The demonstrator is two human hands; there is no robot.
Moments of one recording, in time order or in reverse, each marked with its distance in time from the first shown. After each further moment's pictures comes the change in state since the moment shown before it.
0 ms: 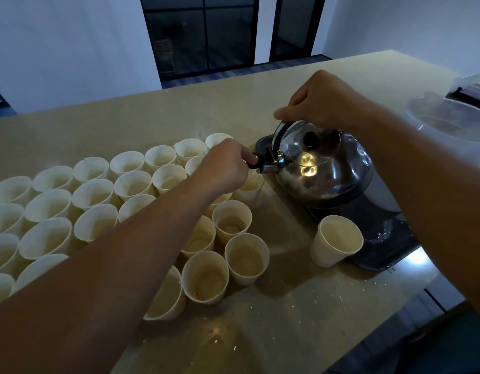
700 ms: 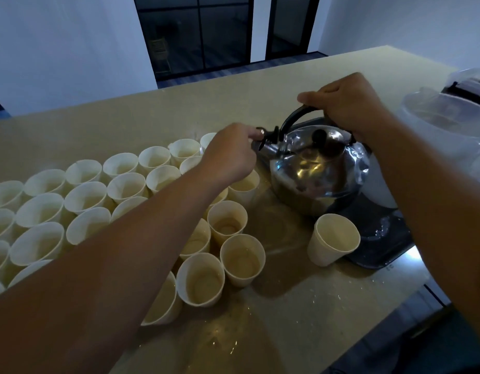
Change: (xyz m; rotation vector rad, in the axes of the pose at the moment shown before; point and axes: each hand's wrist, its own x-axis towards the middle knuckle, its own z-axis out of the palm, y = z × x) left_hand -0.001 0.025 -0.003 0.052 0.102 0.158; right_hand -0.011 0.043 -0.001 0.308 0.273 0.209
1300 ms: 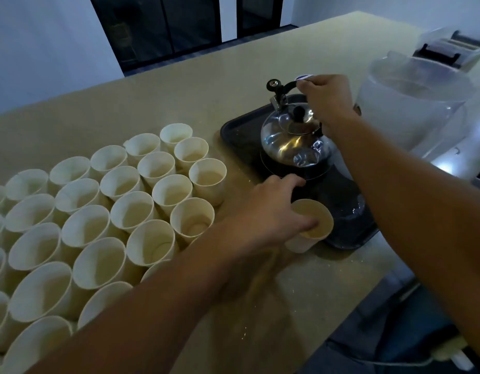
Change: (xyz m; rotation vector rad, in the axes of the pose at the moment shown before) left_hand -0.050 0.036 0.092 0.005 -0.540 0.147; right_hand 0.030 0.081 0.012 0.315 0.303 0.219
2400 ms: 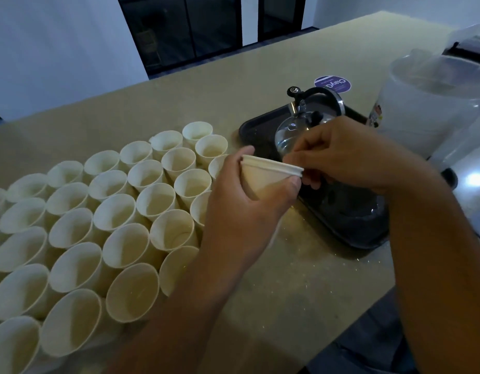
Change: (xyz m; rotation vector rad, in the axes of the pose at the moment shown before) left_hand -0.078 -0.003 -0.007 -0.519 0.650 -0.076; right_hand -0.140 -0.050 -0.052 -0.373 -0.788 -0.223
